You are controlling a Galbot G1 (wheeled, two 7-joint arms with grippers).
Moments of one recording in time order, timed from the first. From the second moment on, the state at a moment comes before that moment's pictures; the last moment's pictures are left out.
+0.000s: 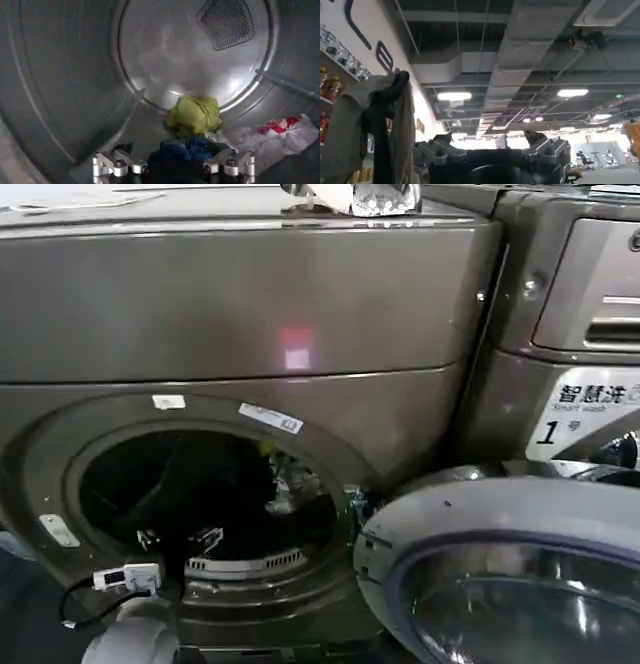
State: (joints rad) left arm 1.11 -1.51 -0.54 -2.11 0.15 0.74 0.00; right arm -1.63 1.19 2.46 1.73 0.54 -0.14 0.05
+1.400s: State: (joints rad) left arm 0.44 -1.55 -0.54 -1.19 0.96 0.39 0.50; right arm -1.63 1.16 2.44 1.75 0.54 -0.14 0.05
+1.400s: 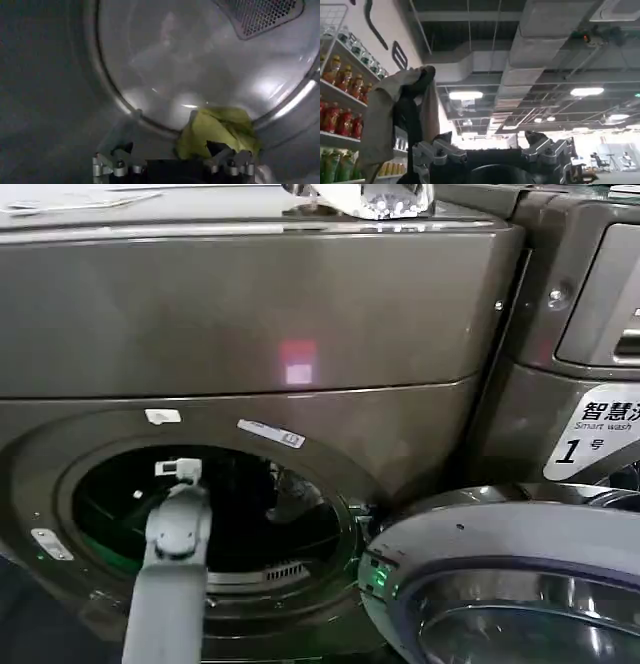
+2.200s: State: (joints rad) left arm 0.31 -1.54 -0.57 -1.06 1.43 -0.01 1.09; right arm -1.61 1.17 2.40 1.76 0.53 -0.13 0.04
